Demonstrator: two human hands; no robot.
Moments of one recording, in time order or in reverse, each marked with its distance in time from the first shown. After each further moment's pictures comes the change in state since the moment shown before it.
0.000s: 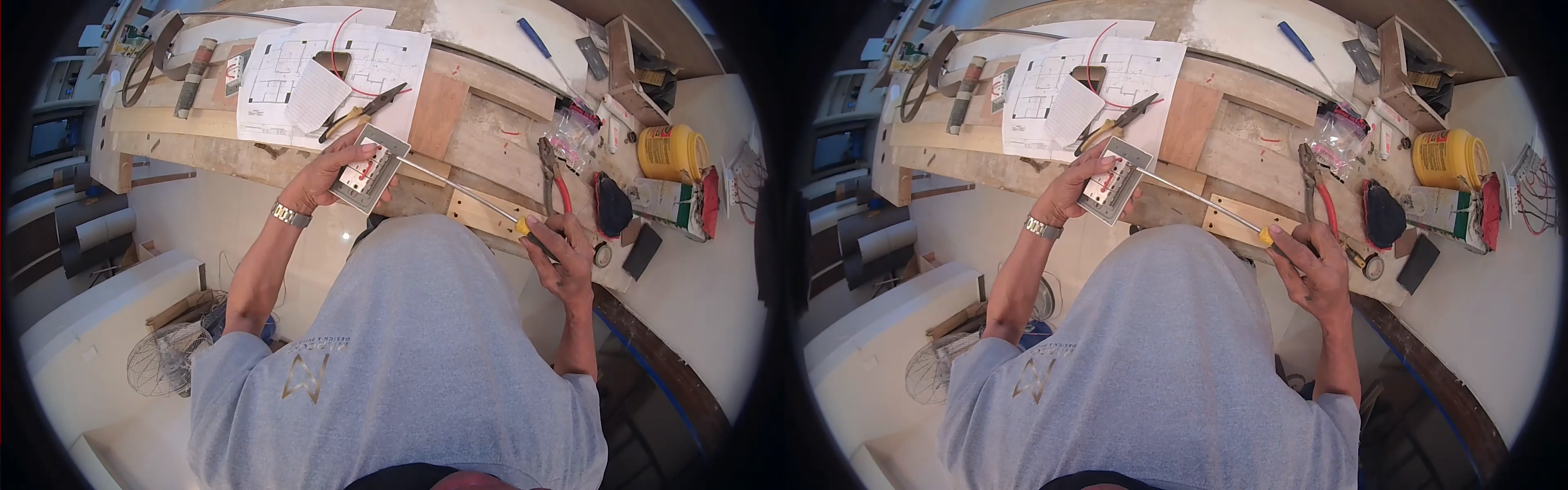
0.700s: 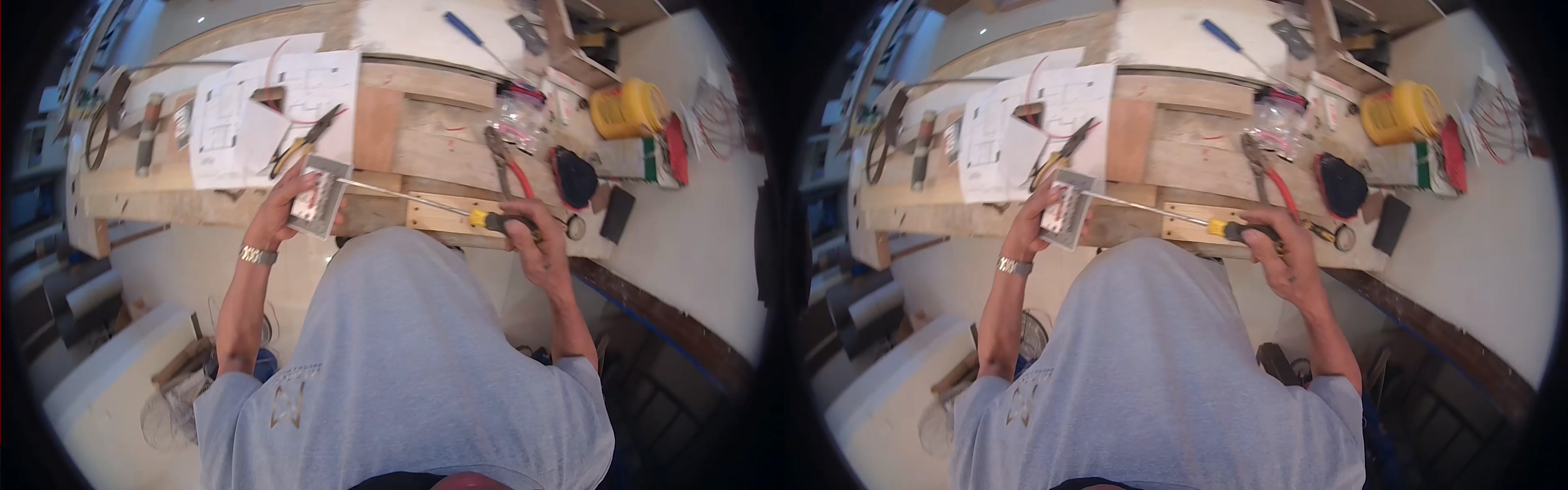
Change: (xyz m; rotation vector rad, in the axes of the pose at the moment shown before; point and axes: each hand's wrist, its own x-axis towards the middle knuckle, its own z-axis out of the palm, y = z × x) left_hand 0.007 -0.010 -0.008 -0.021 0.060 0.019; right_hand -0.007 -0.010 -0.022 0.375 -0.009 0.650
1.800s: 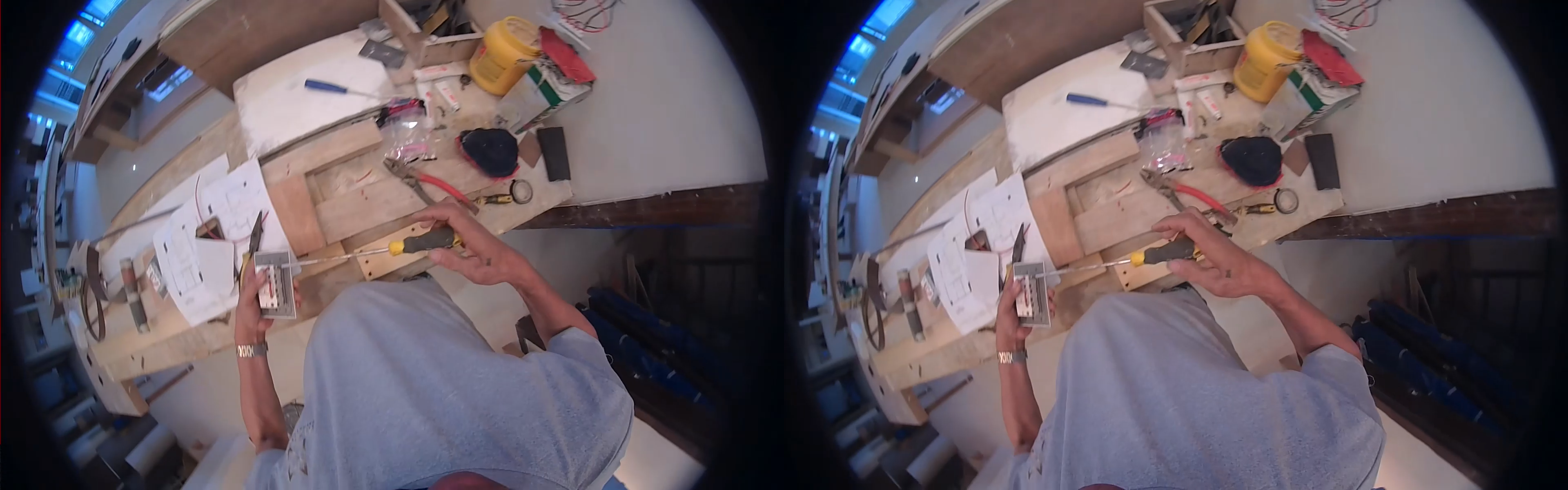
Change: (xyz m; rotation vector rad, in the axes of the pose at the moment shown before) left_hand 0.014 0.004 0.008 0.158 0.007 -0.022; right_hand -0.017 0.014 0.007 -0.024 0.091 -0.349
